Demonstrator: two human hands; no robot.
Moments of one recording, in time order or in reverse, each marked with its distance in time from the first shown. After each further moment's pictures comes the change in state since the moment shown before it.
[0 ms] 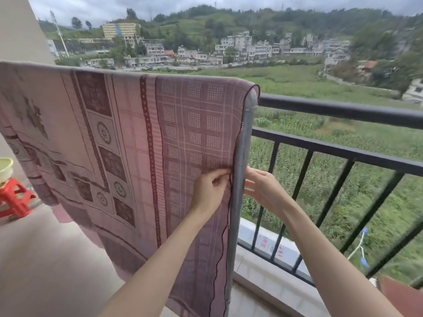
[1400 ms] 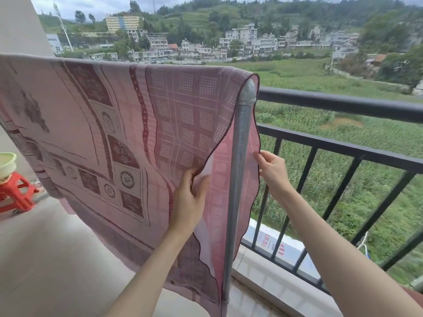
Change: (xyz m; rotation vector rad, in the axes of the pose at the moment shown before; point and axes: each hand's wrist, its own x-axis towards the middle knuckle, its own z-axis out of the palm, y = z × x) left_hand 0.118 -0.184 -0.271 -0.079 0.175 0.104; right_hand 0.255 0.024 0.228 -0.242 0.419 -0.152
